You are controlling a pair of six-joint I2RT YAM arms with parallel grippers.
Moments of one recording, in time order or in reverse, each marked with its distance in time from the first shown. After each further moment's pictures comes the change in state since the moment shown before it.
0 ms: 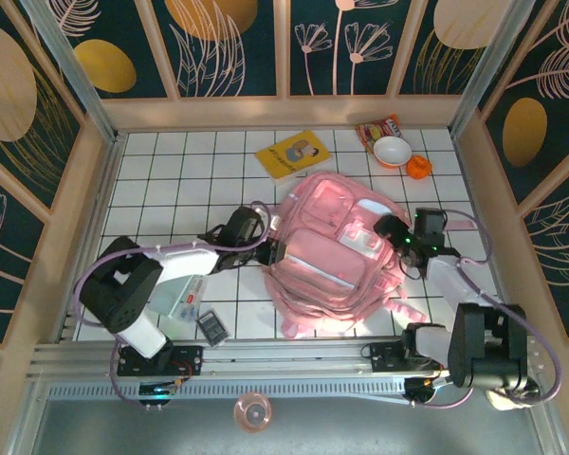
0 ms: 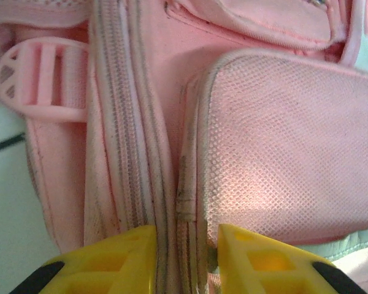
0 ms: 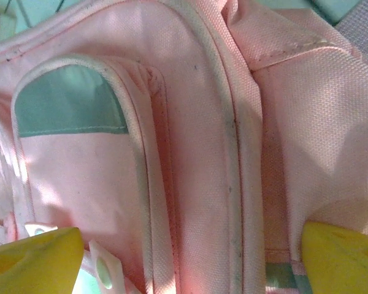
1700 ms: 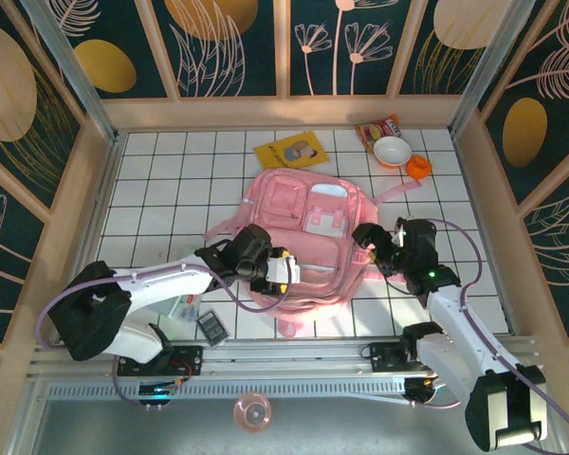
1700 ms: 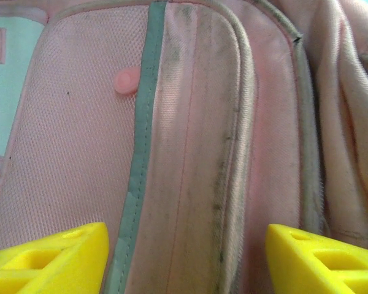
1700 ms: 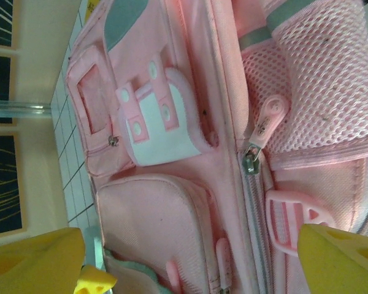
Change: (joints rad) left arm -0.188 -0.161 -0.004 -0.197 -0.020 1.164; right arm 0.191 -0.375 -0.093 -0.108 -0.180 0.224
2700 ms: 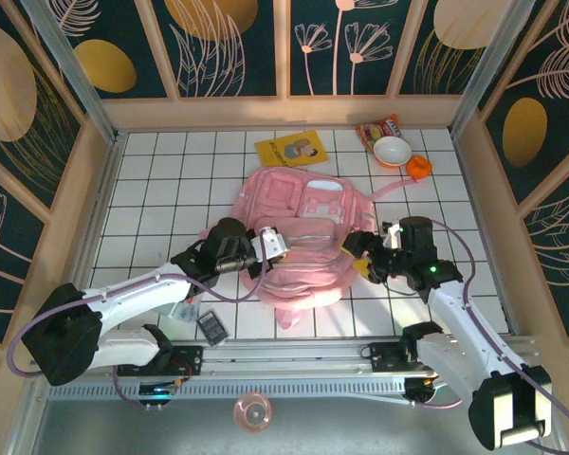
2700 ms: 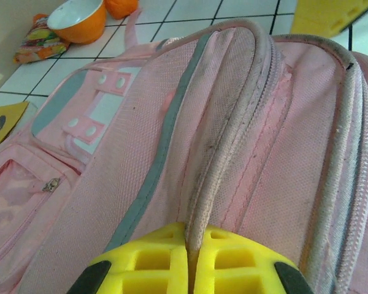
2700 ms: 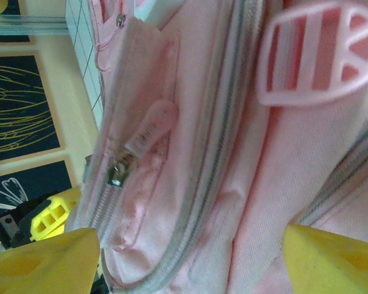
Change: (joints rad) left arm 0.087 -0.198 -0.097 0.241 -0.002 -0.354; right arm 0.037 0.007 0.079 -0.175 -0.269 0.038
